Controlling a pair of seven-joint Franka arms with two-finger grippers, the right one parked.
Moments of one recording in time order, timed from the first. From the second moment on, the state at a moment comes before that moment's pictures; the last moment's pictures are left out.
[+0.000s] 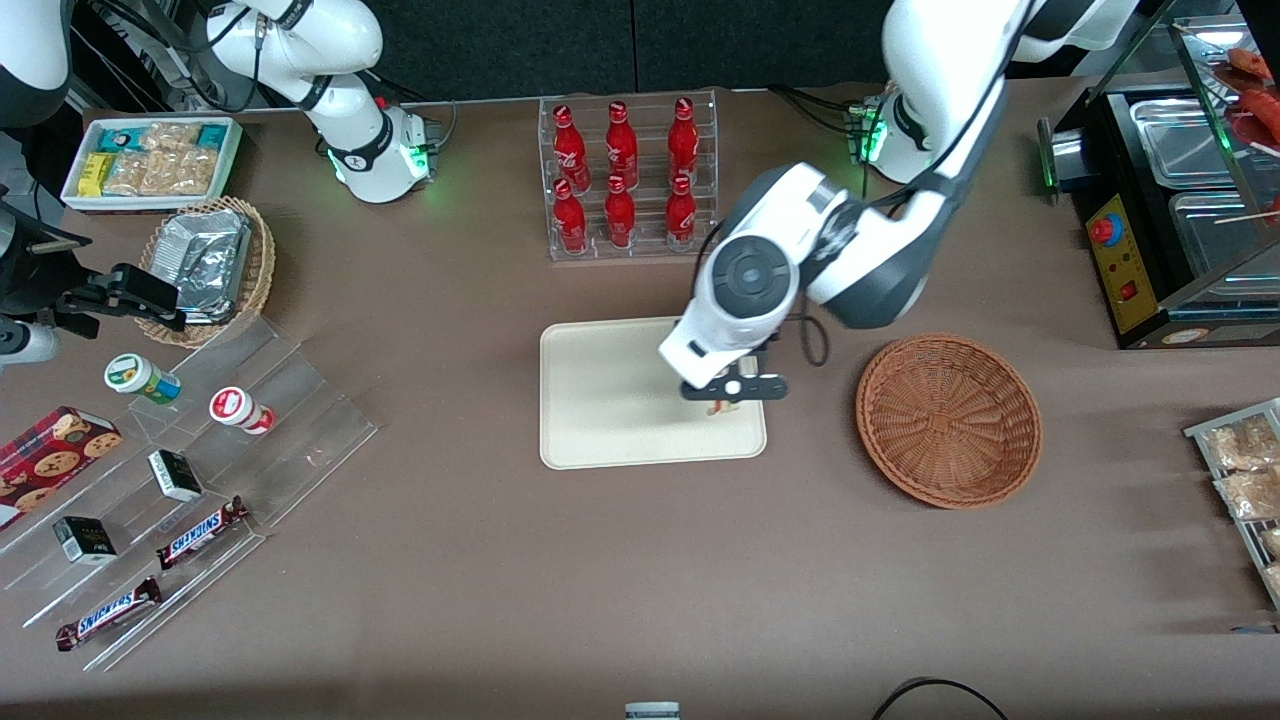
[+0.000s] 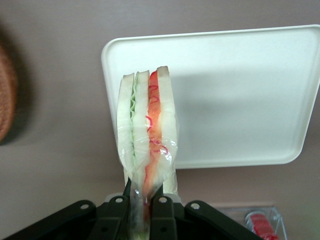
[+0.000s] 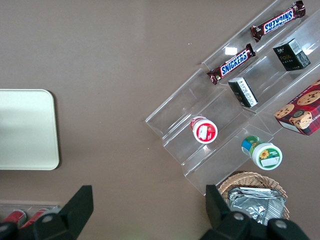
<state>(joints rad) -0.47 0.56 -0.26 -1.36 -0.01 1.71 -0.69</state>
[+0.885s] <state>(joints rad) -0.58 0.74 -0.25 -1.34 0.05 1.92 -0.77</state>
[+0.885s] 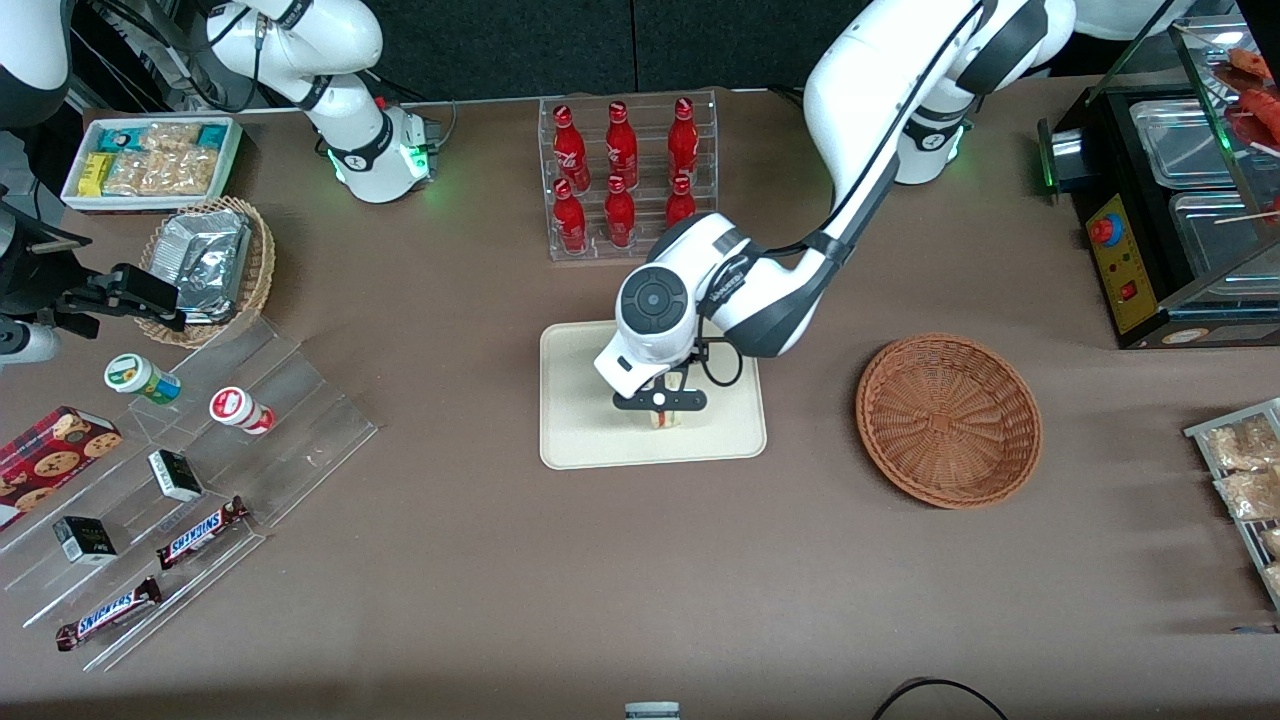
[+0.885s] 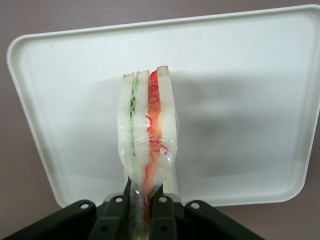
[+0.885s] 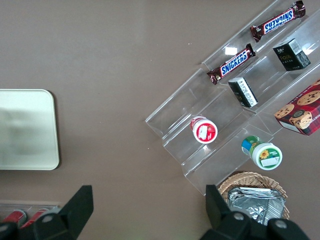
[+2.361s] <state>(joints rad) -0.61 0.75 -0.23 -1.29 0.09 1.89 -0.86</state>
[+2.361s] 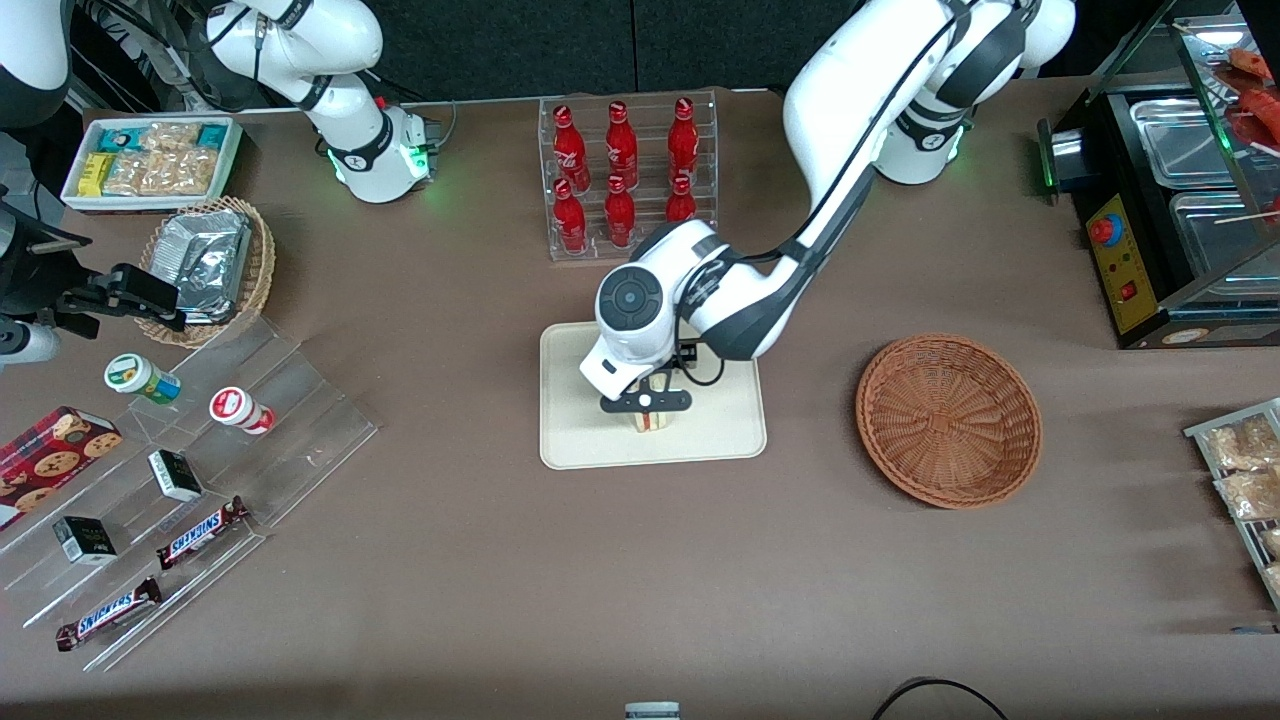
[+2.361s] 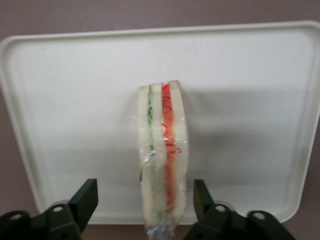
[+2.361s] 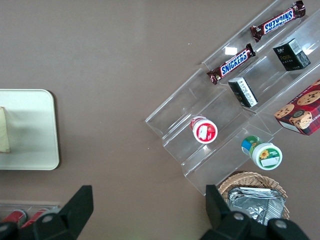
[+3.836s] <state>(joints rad) 0.10 0.03 -0.16 -1.44 0.03 1.25 -0.04</state>
